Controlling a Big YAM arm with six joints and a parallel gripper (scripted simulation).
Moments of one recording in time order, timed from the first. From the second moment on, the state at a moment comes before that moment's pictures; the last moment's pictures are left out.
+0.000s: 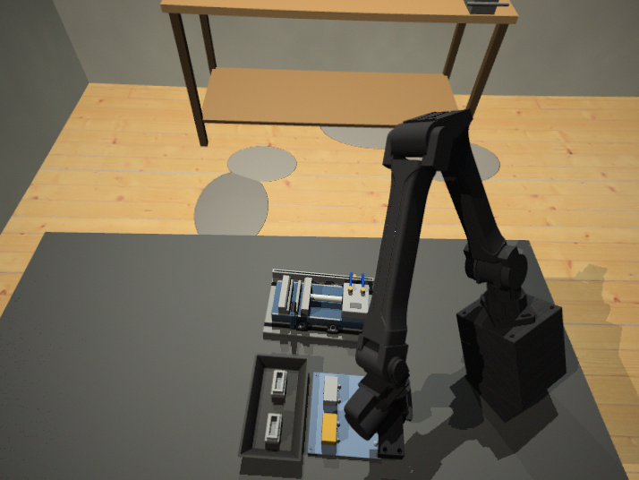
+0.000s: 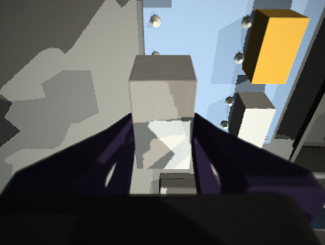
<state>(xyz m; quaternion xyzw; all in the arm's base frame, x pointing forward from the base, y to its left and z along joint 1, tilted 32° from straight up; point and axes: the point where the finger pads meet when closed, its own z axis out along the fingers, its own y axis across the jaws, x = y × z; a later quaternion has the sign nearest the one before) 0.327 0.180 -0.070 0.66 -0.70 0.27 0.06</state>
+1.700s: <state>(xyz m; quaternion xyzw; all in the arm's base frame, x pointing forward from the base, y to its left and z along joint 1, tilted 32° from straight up) 0.474 -0.027 0.088 0.62 -0.74 0.26 0.04</state>
